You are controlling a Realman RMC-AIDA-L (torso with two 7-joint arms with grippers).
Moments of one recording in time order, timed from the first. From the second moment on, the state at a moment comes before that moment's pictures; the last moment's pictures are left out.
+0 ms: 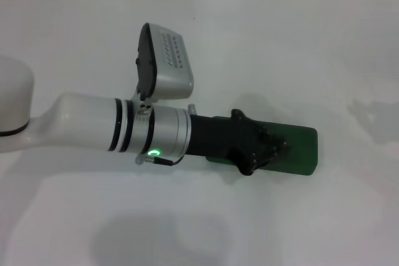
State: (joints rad) left arm -0.63 -2.10 1.71 0.60 1.38 1.09 -1.38; right arm 0.34 1.98 -0.53 -0.88 -1.86 -1.70 1.58
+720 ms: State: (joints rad) left arm -0.38 -2.08 1.40 0.92 1.37 1.59 -1.26; right arm 0.37 2.01 -0.55 -0.76 -1.78 -1.89 1.27
